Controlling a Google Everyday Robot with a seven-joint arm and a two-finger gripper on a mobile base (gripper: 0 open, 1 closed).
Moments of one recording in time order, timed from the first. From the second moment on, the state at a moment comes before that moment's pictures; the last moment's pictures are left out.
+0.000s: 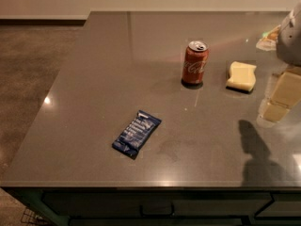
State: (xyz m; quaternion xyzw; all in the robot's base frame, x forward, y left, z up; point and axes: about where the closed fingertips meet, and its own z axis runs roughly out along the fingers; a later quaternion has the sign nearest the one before) arm 0.438 -0.216 0.977 -0.60 0.78 -0.04 0.16
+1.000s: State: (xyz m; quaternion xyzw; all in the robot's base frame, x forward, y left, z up) arm 0.515 -0.210 0.969 -0.52 0.82 -0.02 0.23
